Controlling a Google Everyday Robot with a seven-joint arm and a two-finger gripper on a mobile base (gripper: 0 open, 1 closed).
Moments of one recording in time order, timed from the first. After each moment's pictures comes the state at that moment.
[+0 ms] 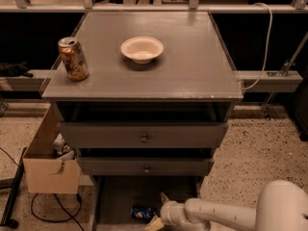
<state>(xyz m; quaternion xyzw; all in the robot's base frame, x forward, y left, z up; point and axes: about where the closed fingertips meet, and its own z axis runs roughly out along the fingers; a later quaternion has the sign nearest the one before) 0.470 -0.002 0.183 -0.45 0.79 0.24 0.33</state>
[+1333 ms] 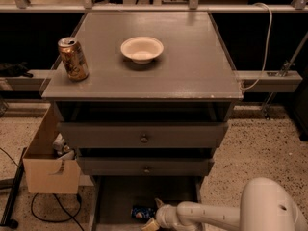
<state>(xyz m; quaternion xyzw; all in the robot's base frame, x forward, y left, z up) 0.468 0.015 0.134 -0.46 0.80 0.22 0.31</state>
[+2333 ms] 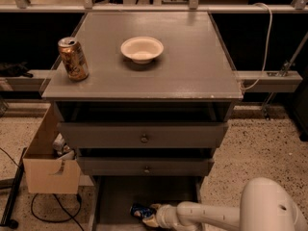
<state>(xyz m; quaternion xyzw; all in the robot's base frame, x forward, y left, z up) 0.468 0.015 0.134 -0.46 0.80 0.22 0.31</state>
